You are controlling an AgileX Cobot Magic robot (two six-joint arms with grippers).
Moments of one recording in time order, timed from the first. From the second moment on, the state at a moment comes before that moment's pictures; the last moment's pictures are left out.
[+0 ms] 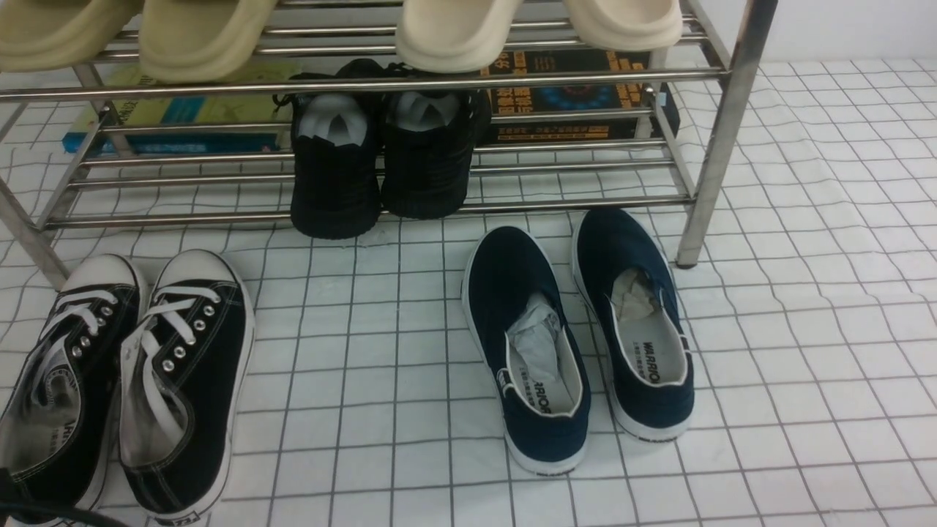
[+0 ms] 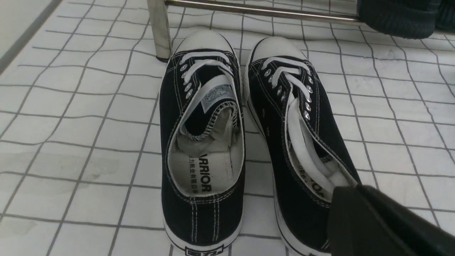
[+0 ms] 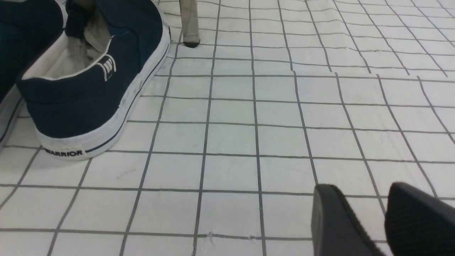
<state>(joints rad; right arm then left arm) 0.02 -0.01 0.01 0.06 0.39 -0.05 0.05 0.13 -0.18 -0.02 0.49 -0.05</state>
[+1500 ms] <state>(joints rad) 0.02 -0.01 0.01 0.06 0.39 -0.05 -0.03 -0.01 0.02 0.06 0.39 -0.12</state>
